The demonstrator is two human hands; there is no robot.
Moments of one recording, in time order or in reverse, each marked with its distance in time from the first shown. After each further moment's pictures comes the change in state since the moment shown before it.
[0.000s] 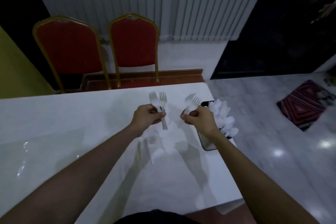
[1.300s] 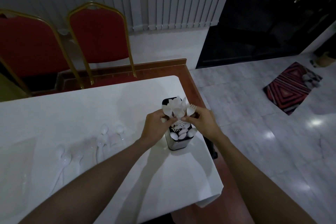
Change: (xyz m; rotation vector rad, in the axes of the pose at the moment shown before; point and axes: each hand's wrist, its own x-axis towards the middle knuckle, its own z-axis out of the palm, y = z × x) left_hand 0.011 -0.017 0.196 0.380 0.024 0.374; right_hand 0.026 0.109 -0.134 -0.107 0.001 -0.120
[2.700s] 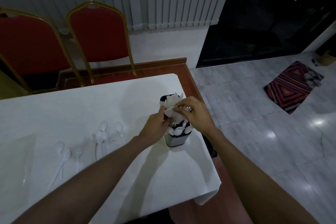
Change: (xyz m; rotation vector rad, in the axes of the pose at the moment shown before) left_hand -0.004 -0.014 0.005 0.270 -0.219 0.107; right_hand 0.004 -0.009 0.005 -0.080 0.070 -0.238
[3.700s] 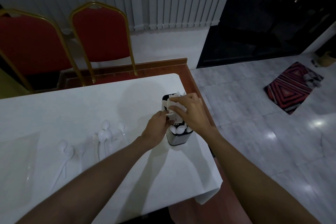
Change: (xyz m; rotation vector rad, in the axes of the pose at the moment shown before) left_hand -0.005 -0.011 0.007 0.193 0.043 0.030; right_hand -0.001 -0.018 0.014 -0.264 0.026 -0.131
